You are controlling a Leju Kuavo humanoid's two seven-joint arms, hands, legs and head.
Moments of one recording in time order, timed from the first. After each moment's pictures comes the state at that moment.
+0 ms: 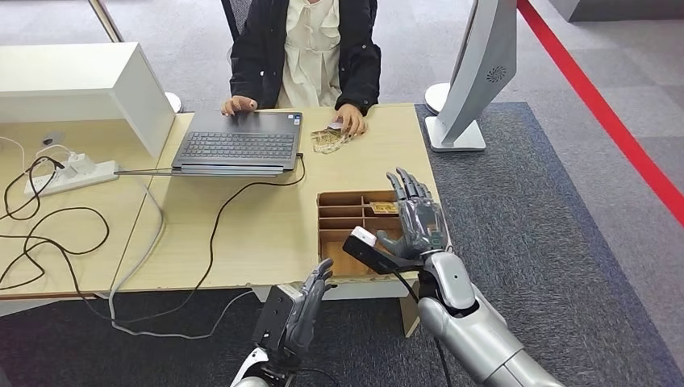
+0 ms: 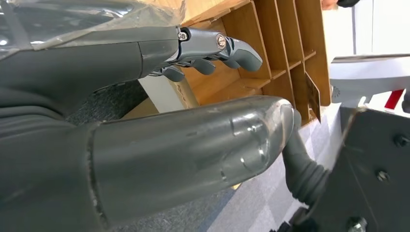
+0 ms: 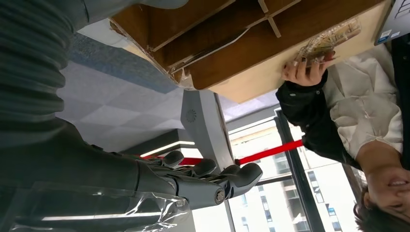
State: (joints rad) left arm -0.21 -0.05 -0.96 -1.26 0.20 0.35 -0.31; right arm -0.45 -0.18 0.66 -1.22 0.94 -0.38 0.23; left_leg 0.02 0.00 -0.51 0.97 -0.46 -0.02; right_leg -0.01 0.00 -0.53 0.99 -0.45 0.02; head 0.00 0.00
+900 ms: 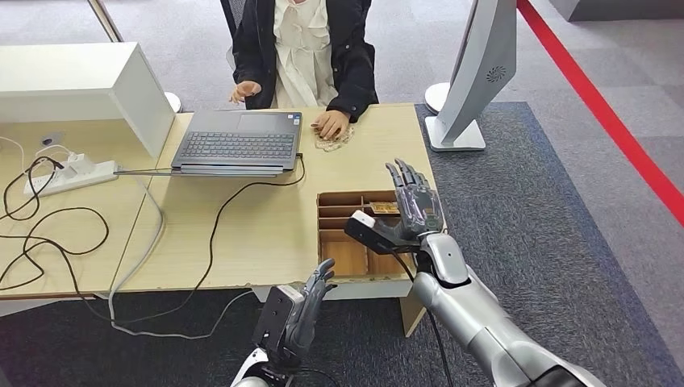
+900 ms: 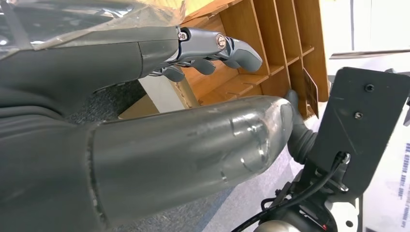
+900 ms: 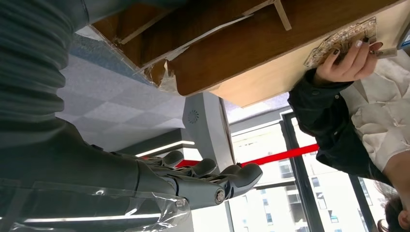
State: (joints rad) left arm -0.21 -0.05 -0.96 -1.26 0.21 0.34 -0.32; right arm -0.62 -0.11 0.66 -0.88 0.89 -0.47 0.11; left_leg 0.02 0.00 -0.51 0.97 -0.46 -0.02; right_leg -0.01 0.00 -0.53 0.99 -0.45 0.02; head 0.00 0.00
